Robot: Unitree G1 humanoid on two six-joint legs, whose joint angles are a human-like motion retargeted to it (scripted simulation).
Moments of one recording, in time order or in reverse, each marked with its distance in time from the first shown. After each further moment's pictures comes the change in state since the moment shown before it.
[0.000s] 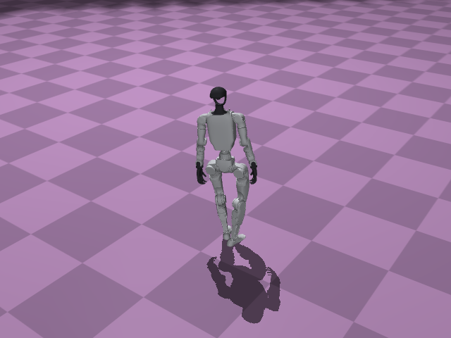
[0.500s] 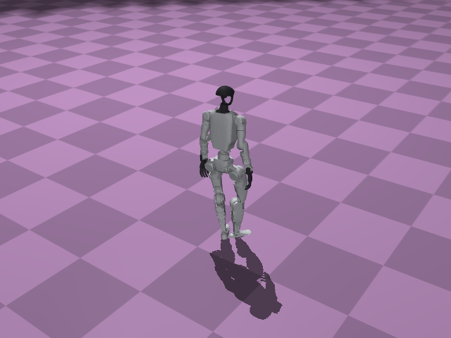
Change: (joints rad) left arm -0.046 0.033 -0.202 -0.185 0.041 -0.025 -0.102; right arm -0.028 -0.019 -0.020 -0.025 -0.015 -0.004 -0.020; waist -0.045 -0.011 0.119; left_leg 0.087 -0.026 0.257 -0.067 -0.093 0.016; right_leg -0.064 -0.069 -0.186 -0.184 0.086 0.002
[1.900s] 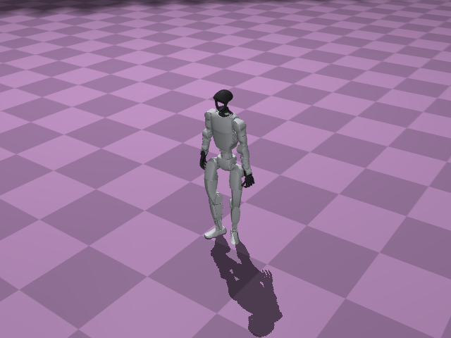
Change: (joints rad) left arm -0.037 -0.016 0.056 0.230 0.022 0.044 0.018; right arm -0.105 -0.026 -0.064 0.228 0.093 0.059 -0.162; waist -0.105 0.049 -0.062; left_leg 0.065 0.123 0.124 -0.019 0.179 0.042; right_leg 0.015 0.072 0.196 0.026 -0.030 -0.141
